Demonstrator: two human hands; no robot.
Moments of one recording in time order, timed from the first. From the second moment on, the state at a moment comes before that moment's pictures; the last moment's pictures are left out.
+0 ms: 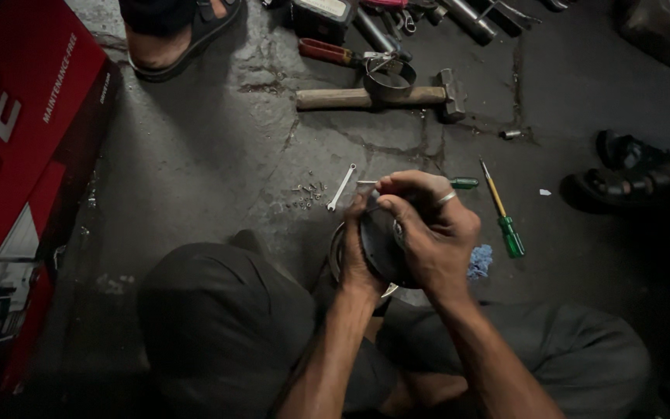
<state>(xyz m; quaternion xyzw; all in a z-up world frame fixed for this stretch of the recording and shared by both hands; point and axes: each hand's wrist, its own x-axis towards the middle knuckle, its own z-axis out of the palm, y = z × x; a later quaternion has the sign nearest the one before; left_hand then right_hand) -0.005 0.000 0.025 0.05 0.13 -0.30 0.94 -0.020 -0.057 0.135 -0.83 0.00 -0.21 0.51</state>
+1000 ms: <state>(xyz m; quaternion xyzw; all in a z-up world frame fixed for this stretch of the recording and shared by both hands) -0.012 -0.013 -0.006 0.24 0.03 -0.23 0.94 -0.026 -0.057 0.155 -0.90 -0.13 -0.19 0.36</state>
